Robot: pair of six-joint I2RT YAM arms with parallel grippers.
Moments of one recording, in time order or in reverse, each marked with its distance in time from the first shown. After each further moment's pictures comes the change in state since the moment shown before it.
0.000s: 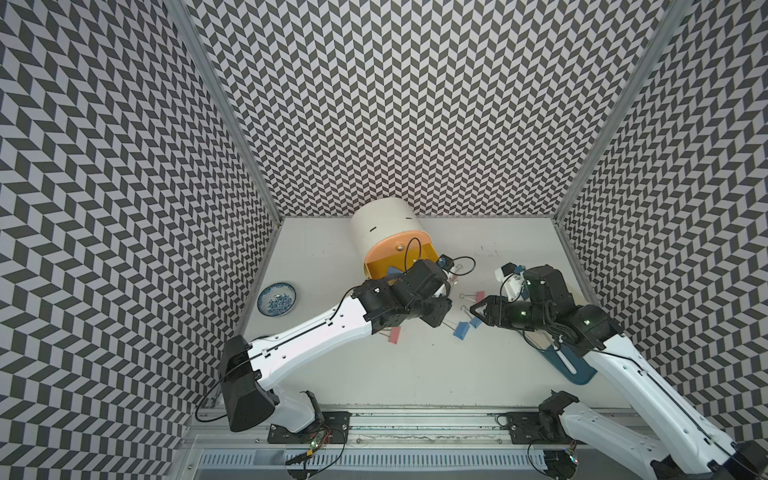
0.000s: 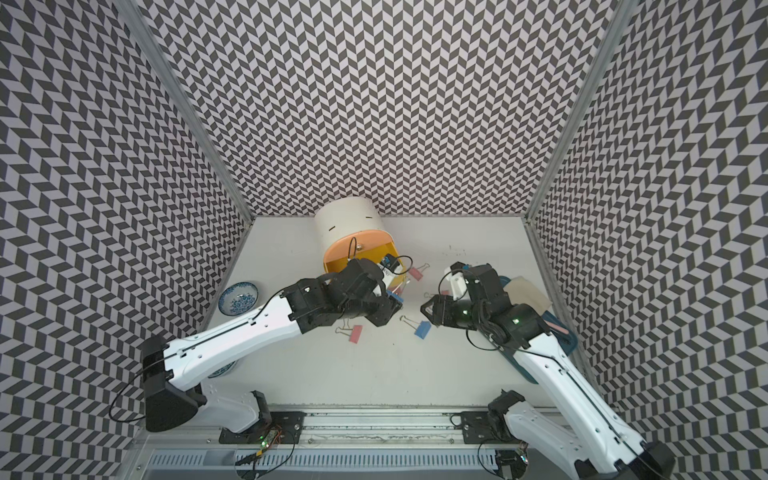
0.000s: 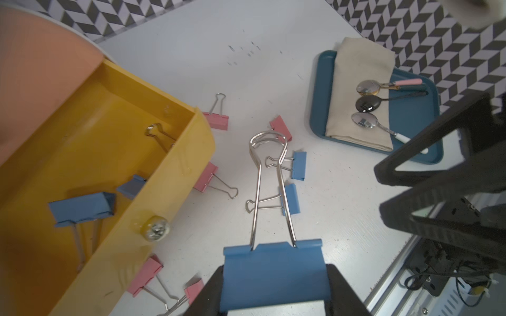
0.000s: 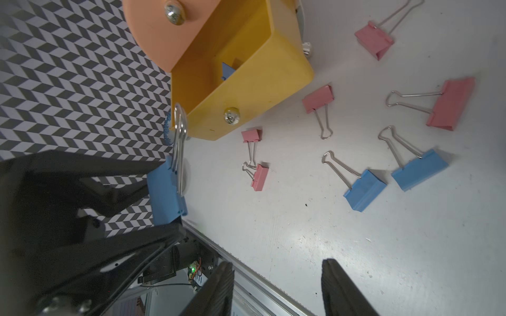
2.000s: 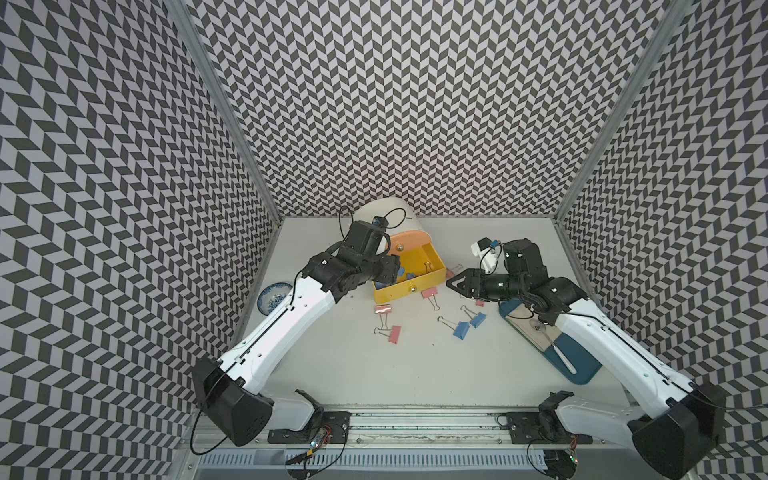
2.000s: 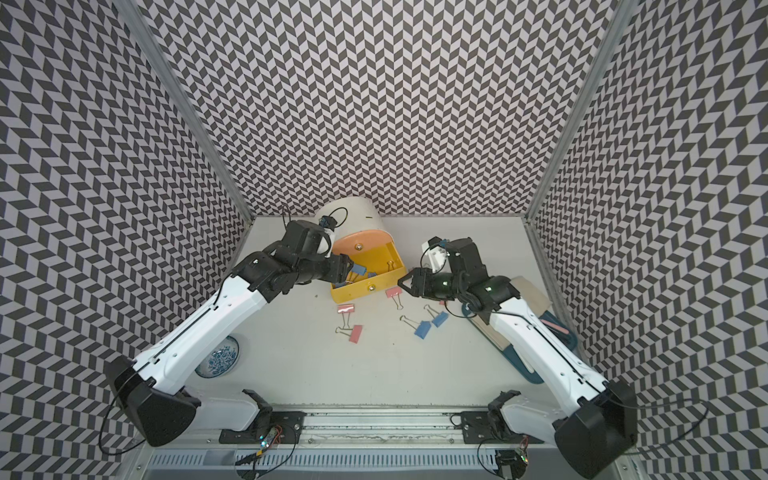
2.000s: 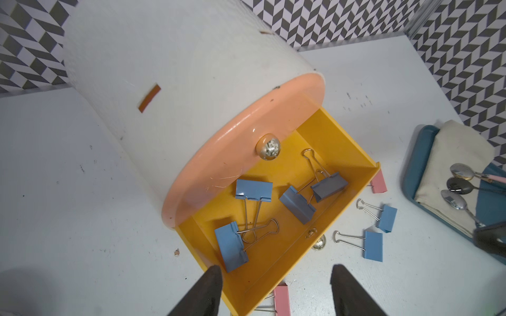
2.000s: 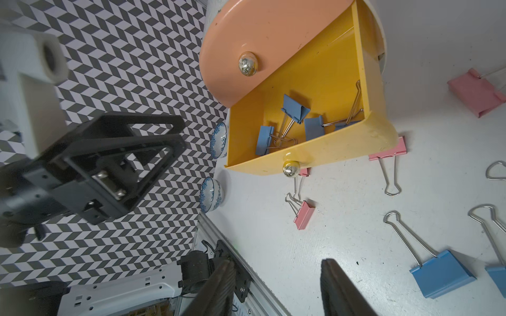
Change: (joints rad) left arm 0.388 -0.087 0.027 -0.065 0.046 0.013; right arm 0.007 0.240 0.110 0.230 -0.106 0.026
